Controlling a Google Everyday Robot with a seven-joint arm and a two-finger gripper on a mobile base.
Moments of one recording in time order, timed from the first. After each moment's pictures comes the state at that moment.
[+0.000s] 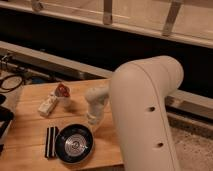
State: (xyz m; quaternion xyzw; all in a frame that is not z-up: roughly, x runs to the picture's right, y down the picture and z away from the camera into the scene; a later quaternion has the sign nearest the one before) arm -0.082 0.242 0.823 -0.45 0.12 0.40 0.79
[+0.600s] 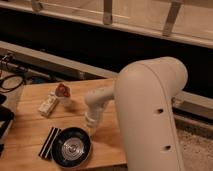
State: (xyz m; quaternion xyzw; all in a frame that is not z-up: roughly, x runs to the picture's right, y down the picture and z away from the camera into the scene) arm -0.087 0.251 0.811 -0.47 0.10 0.39 0.79
